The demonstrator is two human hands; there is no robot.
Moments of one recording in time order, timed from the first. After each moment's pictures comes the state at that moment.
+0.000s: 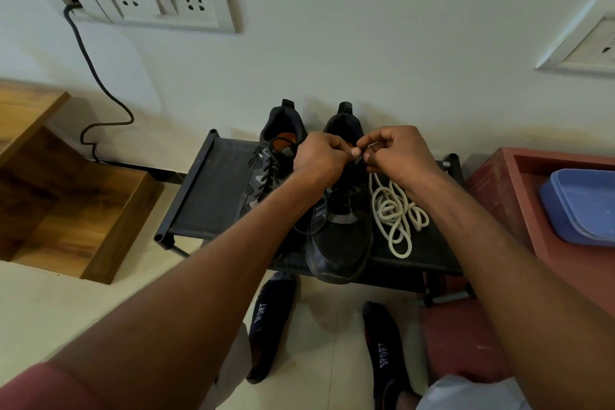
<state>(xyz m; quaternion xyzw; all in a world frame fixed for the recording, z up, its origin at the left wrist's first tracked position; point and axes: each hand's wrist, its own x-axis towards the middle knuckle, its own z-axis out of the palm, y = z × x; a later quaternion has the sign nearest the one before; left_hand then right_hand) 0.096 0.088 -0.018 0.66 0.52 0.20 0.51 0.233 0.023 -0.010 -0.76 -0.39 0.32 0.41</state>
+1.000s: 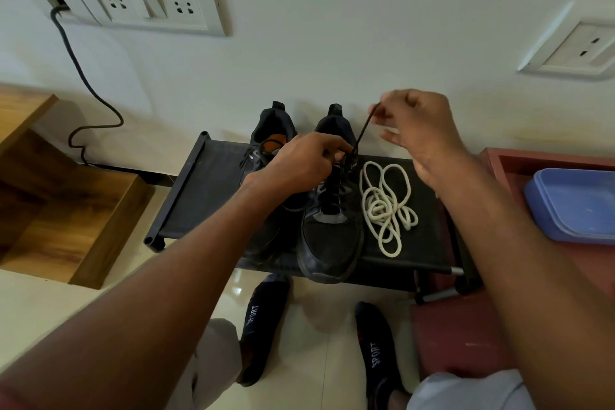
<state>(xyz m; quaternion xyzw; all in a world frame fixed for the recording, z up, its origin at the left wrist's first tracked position) 0.076 0.099 0.002 0.86 0.39 0.08 0.31 0.246 0.016 0.039 -0.70 -0.33 0.32 0.56</state>
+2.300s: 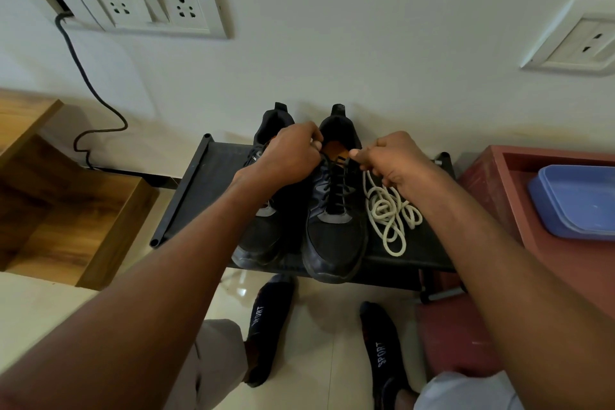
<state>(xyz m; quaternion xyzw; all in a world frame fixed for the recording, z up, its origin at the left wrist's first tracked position) 0.064 0.118 0.000 0.83 0.45 0.09 0.31 0.229 0.024 0.003 -0.81 -0.31 0.36 0.33</state>
